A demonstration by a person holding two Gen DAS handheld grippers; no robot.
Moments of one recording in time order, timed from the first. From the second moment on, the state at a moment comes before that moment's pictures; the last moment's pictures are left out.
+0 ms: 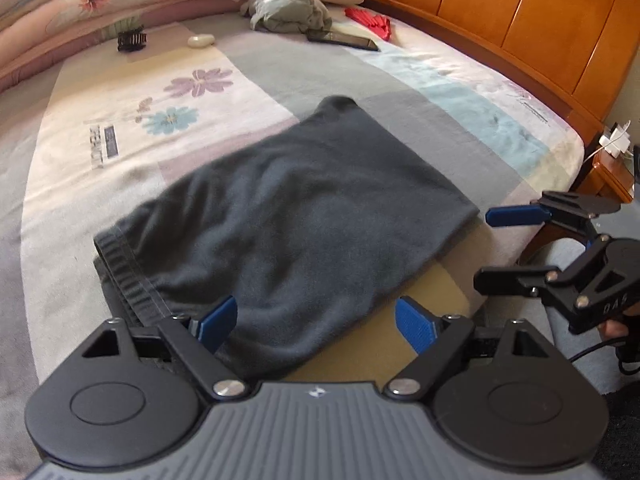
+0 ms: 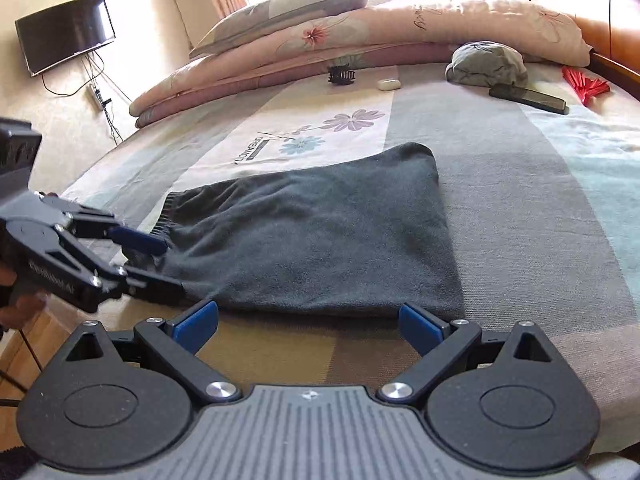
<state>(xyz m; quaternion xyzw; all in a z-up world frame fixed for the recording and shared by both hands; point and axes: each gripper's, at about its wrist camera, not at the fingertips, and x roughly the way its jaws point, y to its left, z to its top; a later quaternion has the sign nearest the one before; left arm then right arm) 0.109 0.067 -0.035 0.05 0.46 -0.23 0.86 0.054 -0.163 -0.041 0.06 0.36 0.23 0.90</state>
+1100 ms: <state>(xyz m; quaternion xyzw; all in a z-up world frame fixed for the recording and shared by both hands) 0.127 0.226 -0.067 -0.35 0.42 -0.09 0.83 0.208 -0.269 -0.075 0.30 0.45 0.27 0.80</state>
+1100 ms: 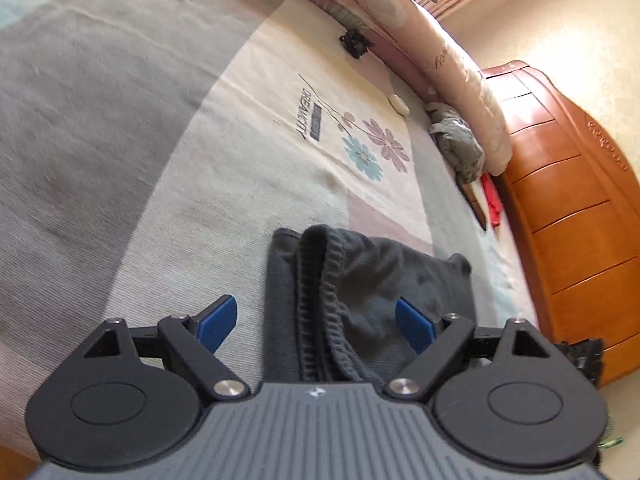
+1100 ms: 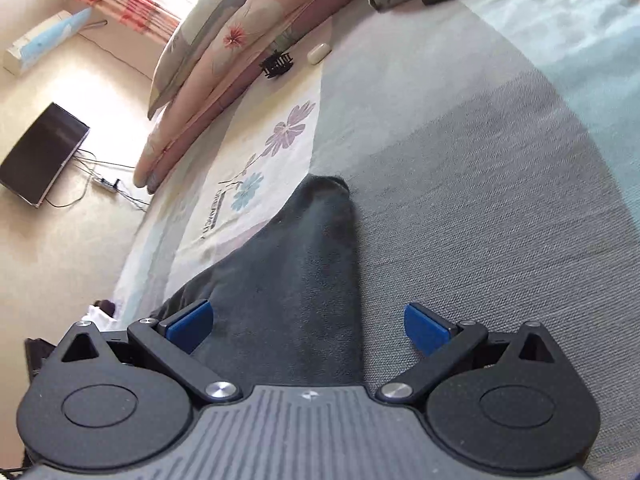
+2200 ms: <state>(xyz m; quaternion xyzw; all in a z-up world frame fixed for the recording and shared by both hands) 0.164 0.221 -0.101 -0.39 0.49 -0.20 0.75 0.226 -0.250 -0.091 0.34 0.50 0.39 0.69</state>
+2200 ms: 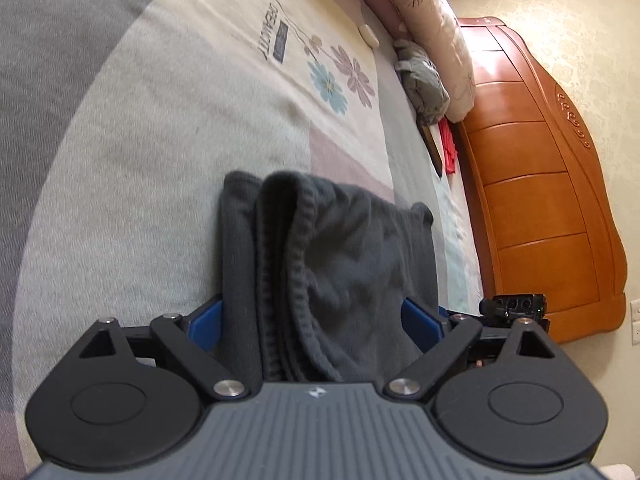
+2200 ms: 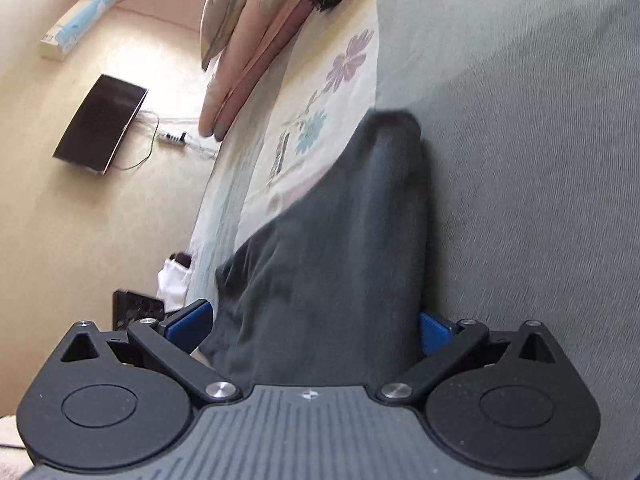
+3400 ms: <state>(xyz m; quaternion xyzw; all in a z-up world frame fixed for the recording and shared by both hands) 0.206 0.196 -0.109 -0.38 0.49 -0.29 0.73 0.269 -0.228 -0.098 0.36 0.49 0.44 0.65</state>
